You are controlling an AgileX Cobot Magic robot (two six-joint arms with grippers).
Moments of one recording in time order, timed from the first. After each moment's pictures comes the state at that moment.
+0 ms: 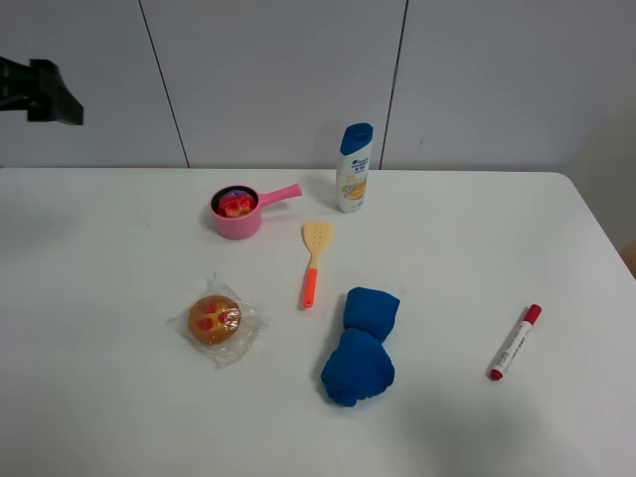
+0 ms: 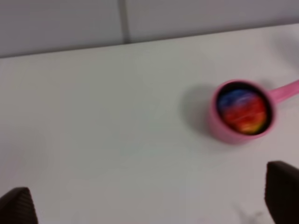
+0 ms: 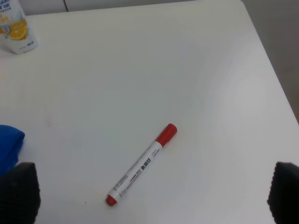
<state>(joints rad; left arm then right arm) 0.05 1.29 -1.18 -0.11 0.73 0.13 -0.05 0.00 -0.50 0.00 1.06 0.02</state>
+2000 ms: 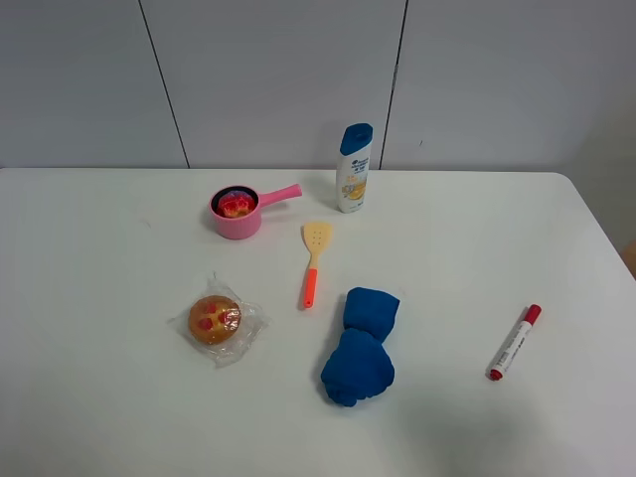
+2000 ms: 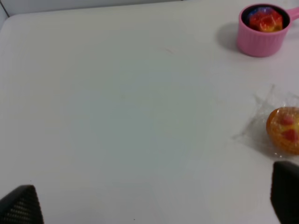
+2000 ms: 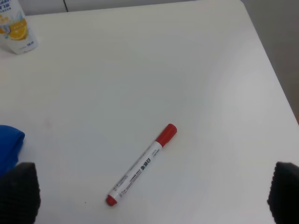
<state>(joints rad) 0.22 0.00 -0.51 -0.13 1.06 0.17 -0.05 0.00 -0.50 0.00 1.06 0.02</state>
